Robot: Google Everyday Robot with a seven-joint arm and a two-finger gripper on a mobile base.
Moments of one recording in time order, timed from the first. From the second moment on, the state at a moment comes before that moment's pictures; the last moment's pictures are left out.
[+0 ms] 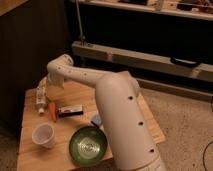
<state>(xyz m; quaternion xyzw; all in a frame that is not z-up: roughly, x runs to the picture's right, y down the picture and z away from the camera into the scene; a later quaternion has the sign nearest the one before) -0.335 -0.025 0.896 0.04 -0.31 -0.66 0.68</state>
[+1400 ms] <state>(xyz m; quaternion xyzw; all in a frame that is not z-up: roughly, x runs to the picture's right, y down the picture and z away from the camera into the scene) -0.360 -0.004 0.752 0.03 -0.35 -0.67 0.65</state>
